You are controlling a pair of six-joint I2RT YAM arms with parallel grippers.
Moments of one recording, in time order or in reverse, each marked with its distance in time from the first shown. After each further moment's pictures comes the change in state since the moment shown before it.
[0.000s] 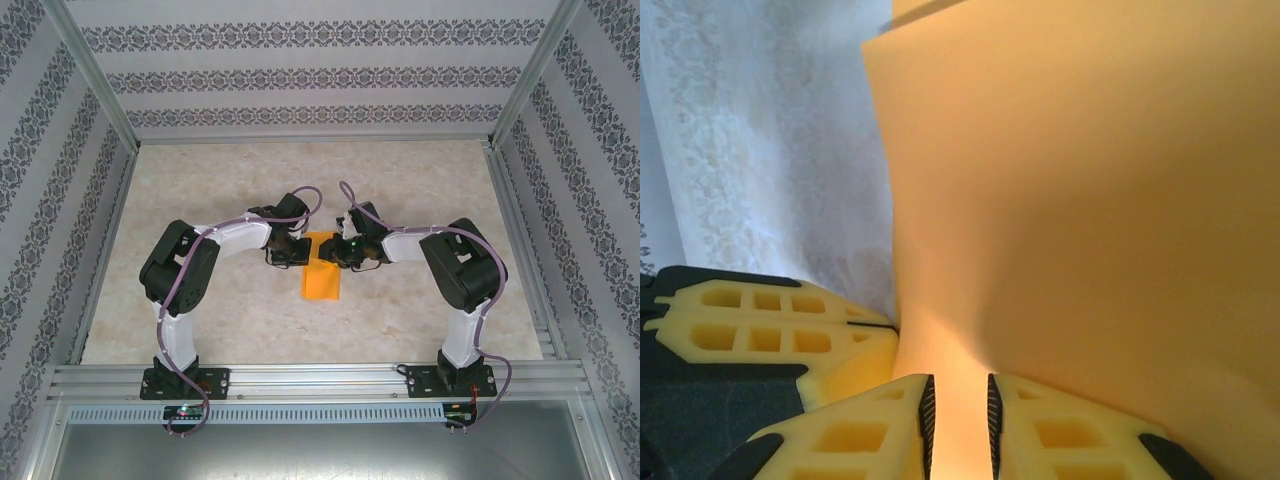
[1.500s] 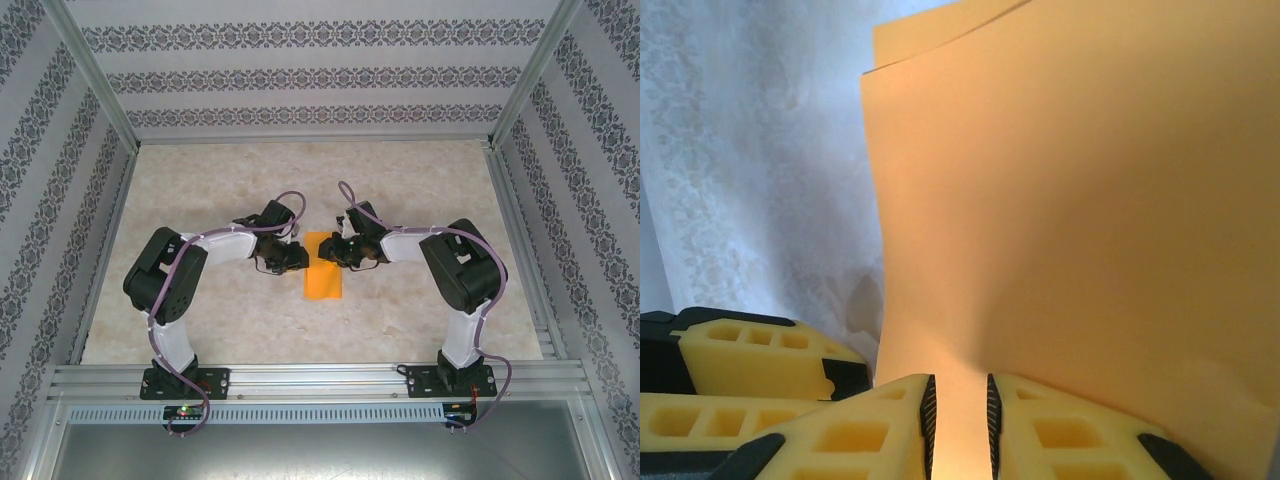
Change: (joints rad) left arm 0.047 -0.106 -0.194 0.191 0.144 -0.124; right arm 0.017 -0.003 0.014 -0.013 0.061 0.031
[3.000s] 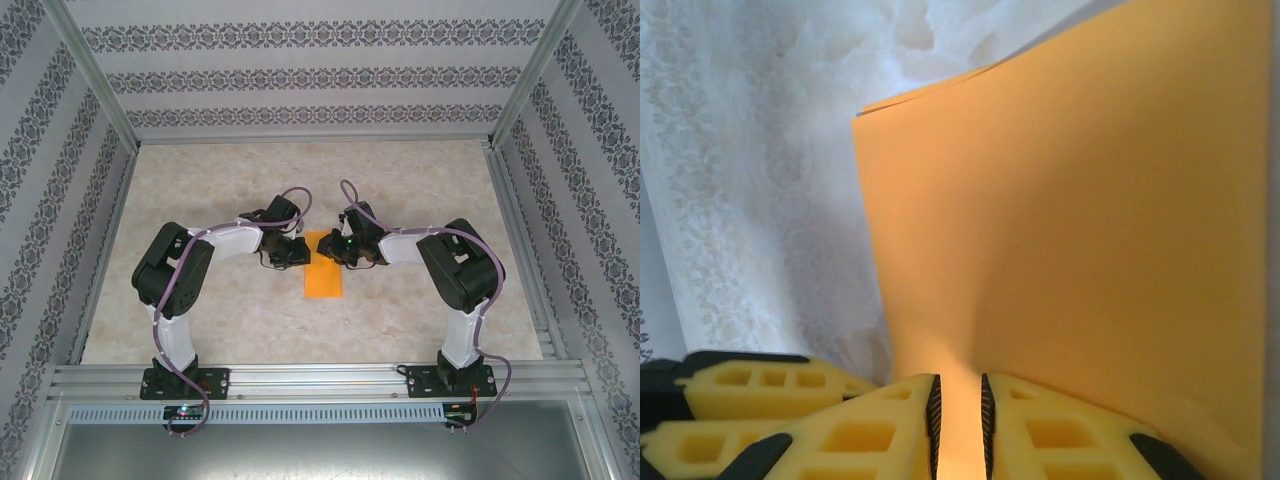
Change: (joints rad) left arm -0.005 0.066 0.097 -0.043 -0.046 0.057; right arm 0.011 0.013 -0.011 0.085 0.079 0.111
